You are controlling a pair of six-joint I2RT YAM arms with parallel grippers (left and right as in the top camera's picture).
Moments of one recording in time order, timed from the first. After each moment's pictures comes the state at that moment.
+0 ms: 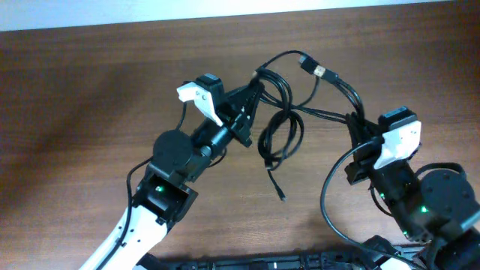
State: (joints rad) left arm -0.63 1.12 0.80 0.47 0.18 -0.53; right arm 0.50 0.60 0.99 -0.55 0.21 0.02
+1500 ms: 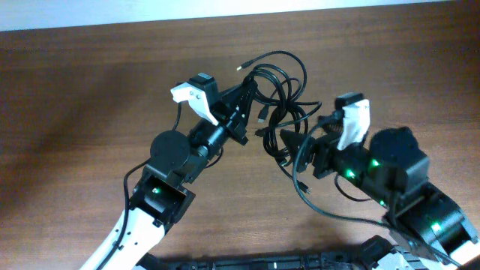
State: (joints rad) left arm -0.62 1.10 0.80 0.43 0.12 -0.54; right arm 0.50 0.82 1.01 -0.59 -0.15 0.41
